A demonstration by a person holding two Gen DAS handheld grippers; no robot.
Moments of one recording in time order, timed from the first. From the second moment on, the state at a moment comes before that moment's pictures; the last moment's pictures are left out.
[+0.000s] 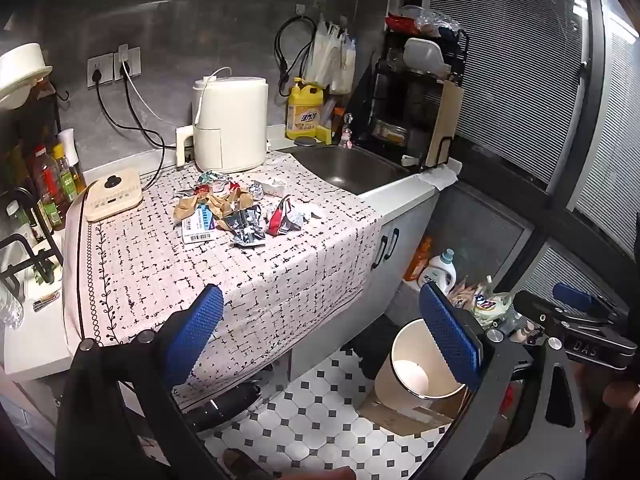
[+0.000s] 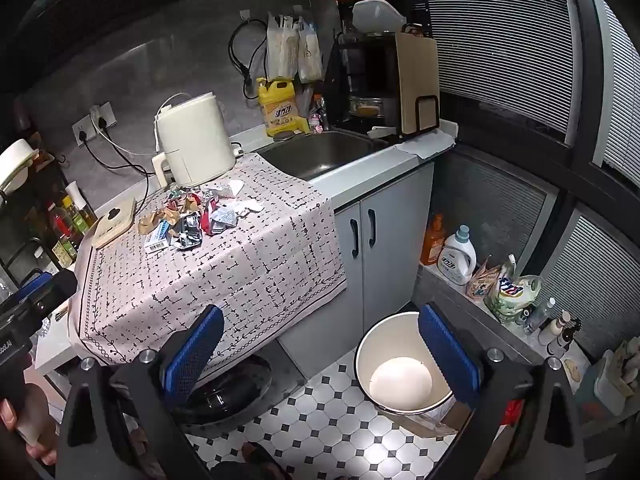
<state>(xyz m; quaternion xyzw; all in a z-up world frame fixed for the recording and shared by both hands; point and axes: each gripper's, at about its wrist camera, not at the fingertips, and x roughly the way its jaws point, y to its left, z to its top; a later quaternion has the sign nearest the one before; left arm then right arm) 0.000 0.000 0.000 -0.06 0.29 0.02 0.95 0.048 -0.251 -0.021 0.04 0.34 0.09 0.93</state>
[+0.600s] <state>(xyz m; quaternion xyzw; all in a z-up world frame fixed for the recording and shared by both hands) -0.003 0.009 -0.001 -0.08 0.29 0.02 0.95 0.047 -0.247 -0.024 0.04 0.35 0.09 0.93</state>
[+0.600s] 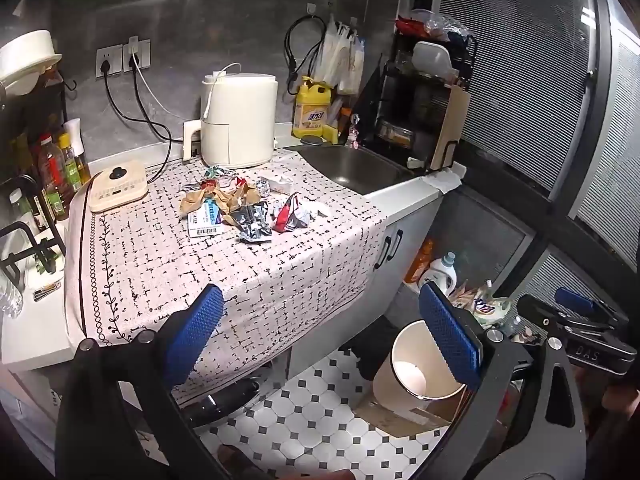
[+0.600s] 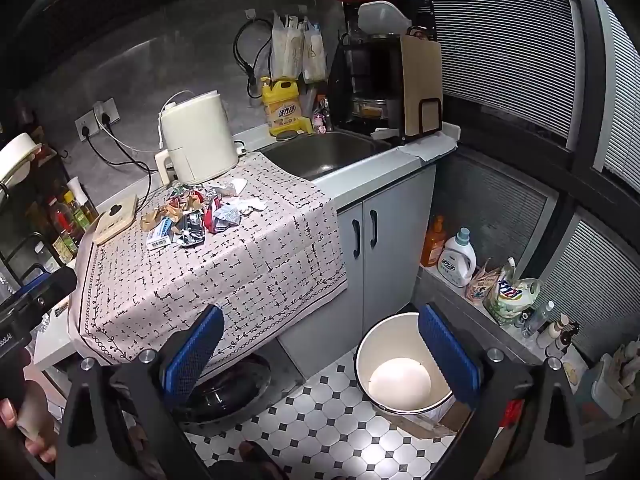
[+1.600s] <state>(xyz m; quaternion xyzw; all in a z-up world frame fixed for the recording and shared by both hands) -0.009 0.014 0.002 -0.09 0.28 0.04 0.95 0.044 -0.241 -0.026 0.03 0.35 0.10 0.93</state>
